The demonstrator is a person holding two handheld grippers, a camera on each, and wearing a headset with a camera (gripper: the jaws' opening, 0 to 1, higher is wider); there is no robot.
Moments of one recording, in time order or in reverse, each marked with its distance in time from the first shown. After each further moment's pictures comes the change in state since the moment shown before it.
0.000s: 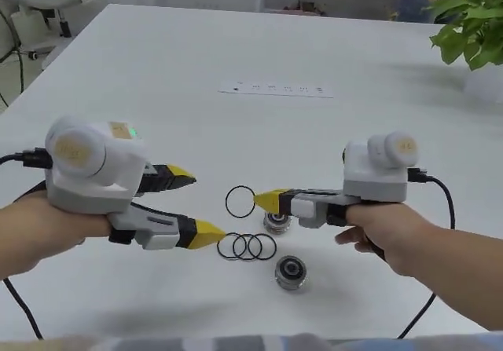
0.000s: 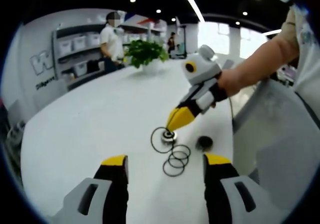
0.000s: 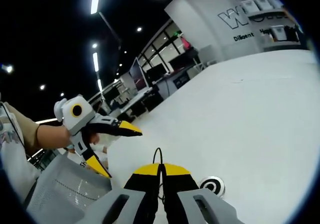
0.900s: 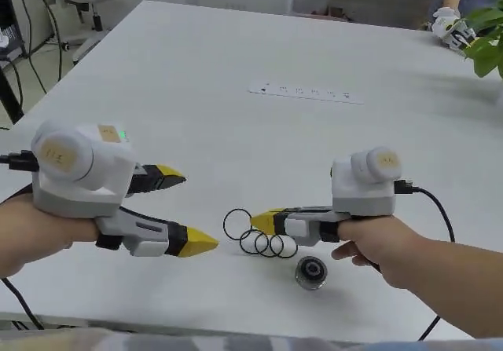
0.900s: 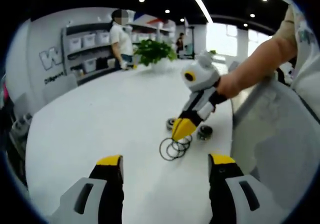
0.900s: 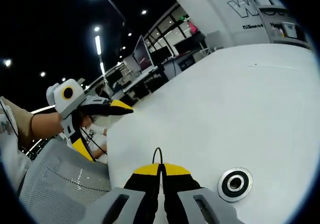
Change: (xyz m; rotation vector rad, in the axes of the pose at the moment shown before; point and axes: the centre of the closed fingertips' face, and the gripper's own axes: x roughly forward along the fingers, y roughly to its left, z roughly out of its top) left arm -0.035 0.004 -0.024 -0.040 0.000 0.064; right arm 0.035 0.010 -0.041 -0.036 0.163 0.019
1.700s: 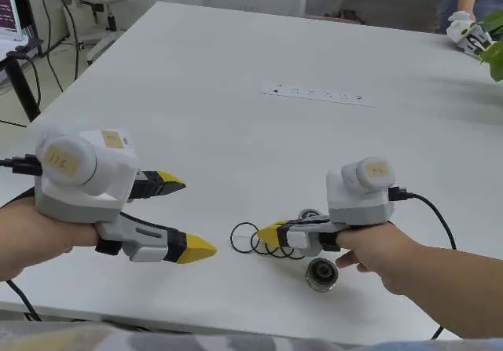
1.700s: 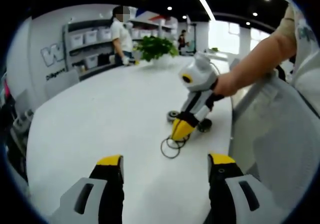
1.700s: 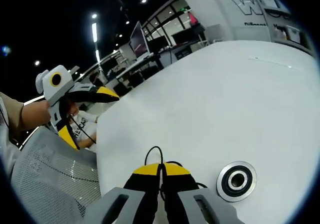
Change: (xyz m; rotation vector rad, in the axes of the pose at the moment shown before) left arm -0.009 0.000 -0.014 -0.013 0.030 0.011; right arm 0.011 -0.014 -0.019 -0.033 0.090 -0.060
